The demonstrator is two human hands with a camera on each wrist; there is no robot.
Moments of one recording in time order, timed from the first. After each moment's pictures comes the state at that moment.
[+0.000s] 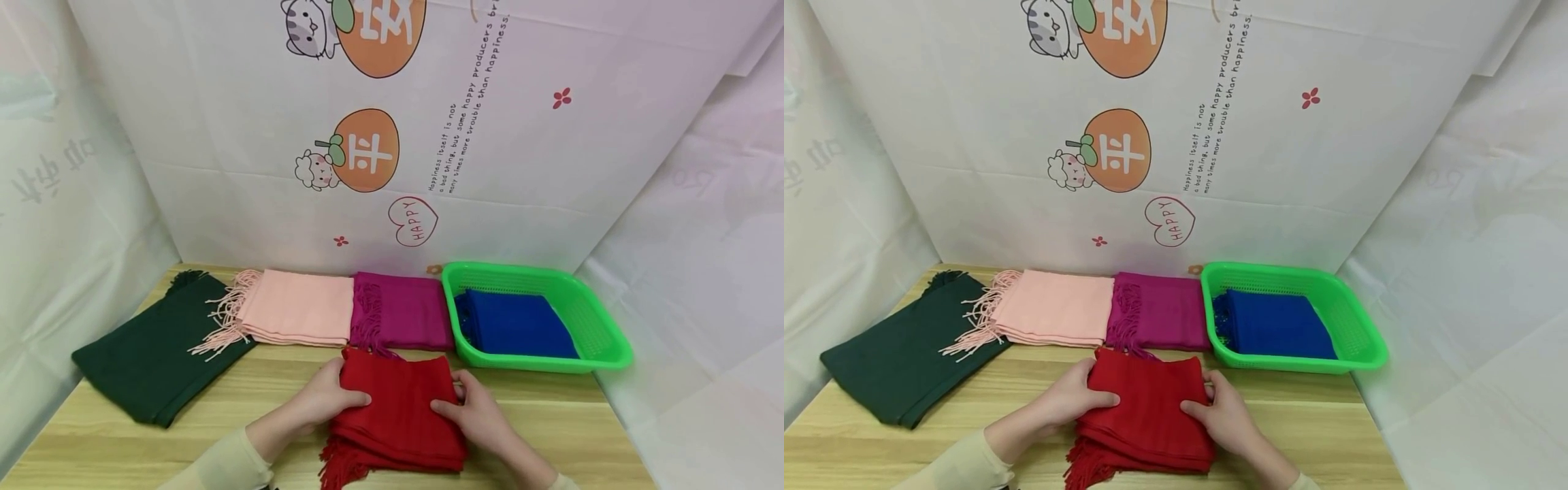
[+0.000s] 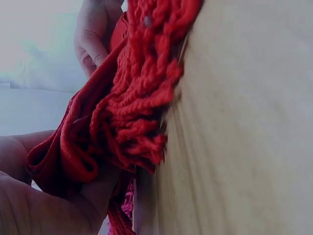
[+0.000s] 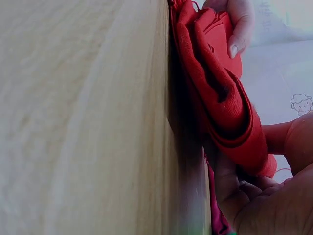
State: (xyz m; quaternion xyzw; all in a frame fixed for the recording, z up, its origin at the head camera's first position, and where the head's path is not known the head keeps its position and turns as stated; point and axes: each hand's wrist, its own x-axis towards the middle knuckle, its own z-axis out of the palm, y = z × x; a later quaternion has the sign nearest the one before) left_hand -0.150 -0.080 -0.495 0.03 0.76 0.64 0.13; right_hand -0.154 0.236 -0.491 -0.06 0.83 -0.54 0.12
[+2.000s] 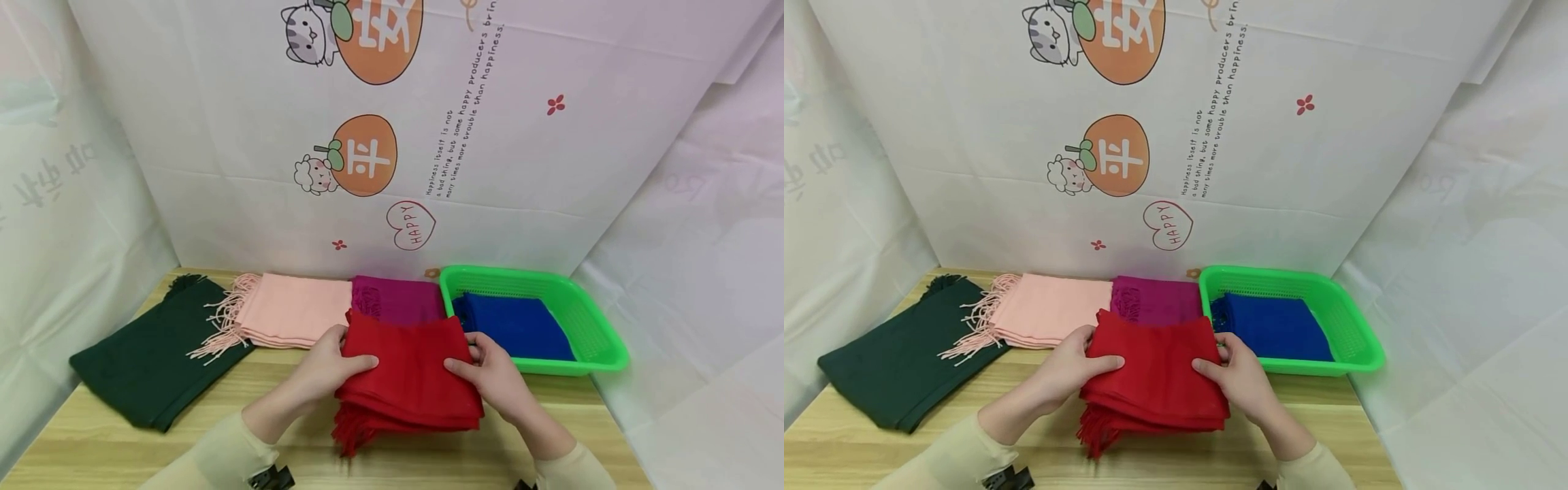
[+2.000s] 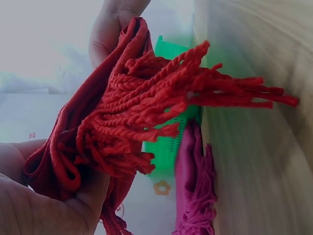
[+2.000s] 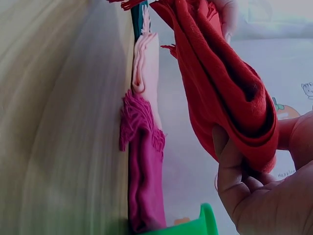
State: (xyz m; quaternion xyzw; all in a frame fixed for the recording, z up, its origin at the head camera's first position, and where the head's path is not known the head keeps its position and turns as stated) left_hand -0.162 -0.075 -0.433 0.03 0.71 0.70 0.10; right_hand -0.183 0.248 -0.421 -0.07 0.81 -0.57 0.10
